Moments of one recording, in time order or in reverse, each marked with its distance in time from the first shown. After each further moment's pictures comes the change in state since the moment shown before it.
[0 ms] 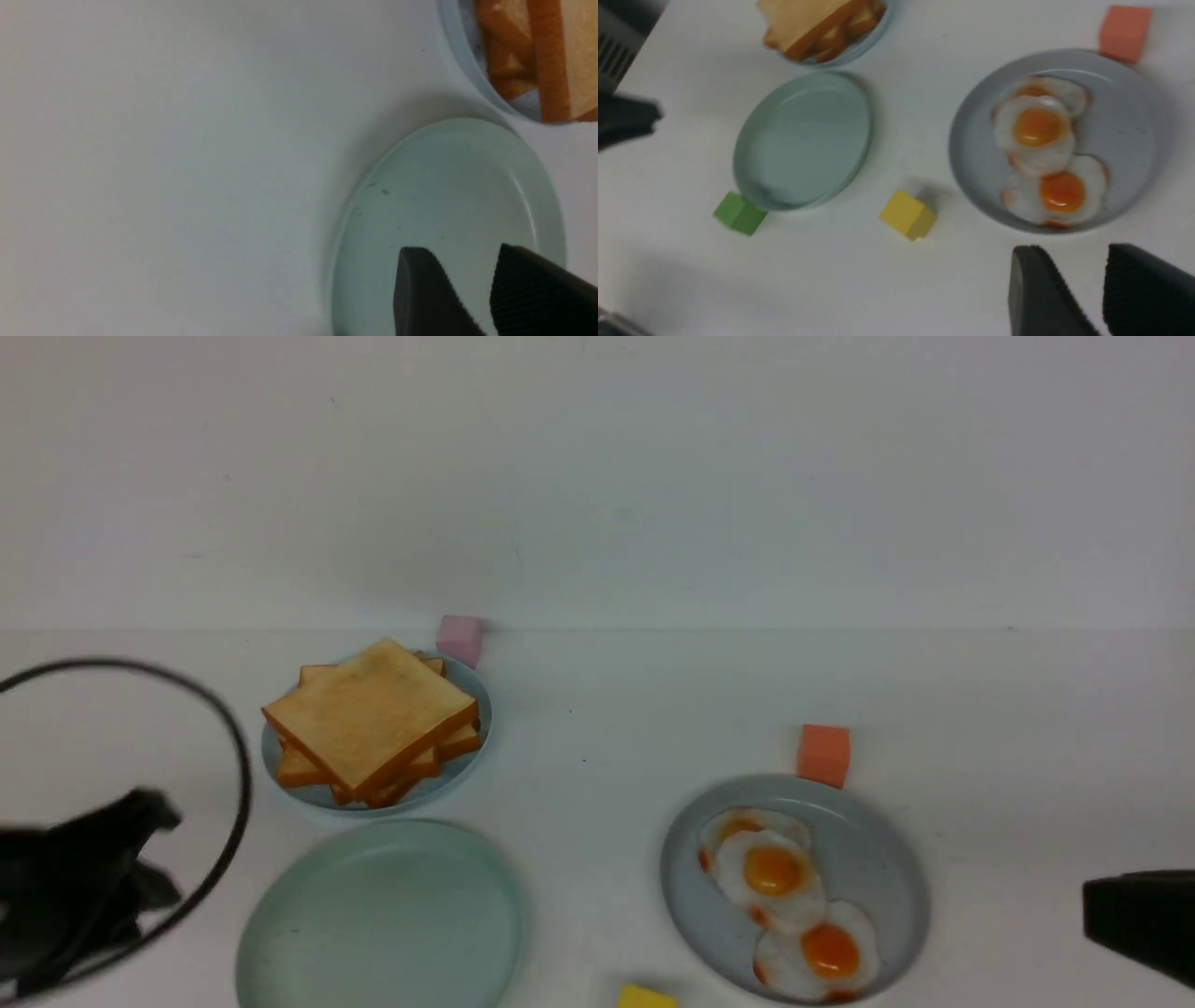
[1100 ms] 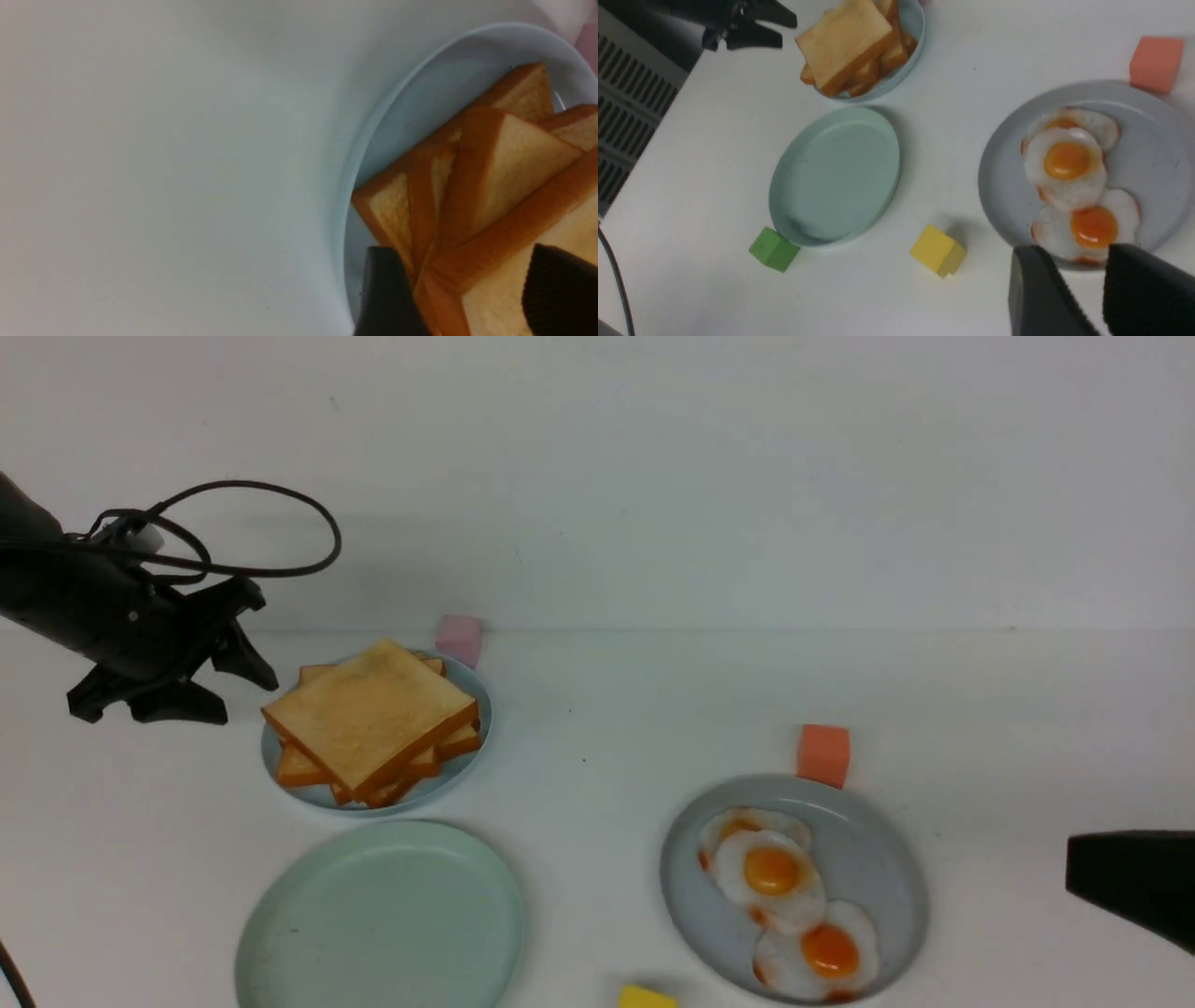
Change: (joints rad) right arm 0.020 0.000 0.000 0.026 -0.103 0.043; left arm 0.151 0.835 -0.898 -0.221 0.338 0.429
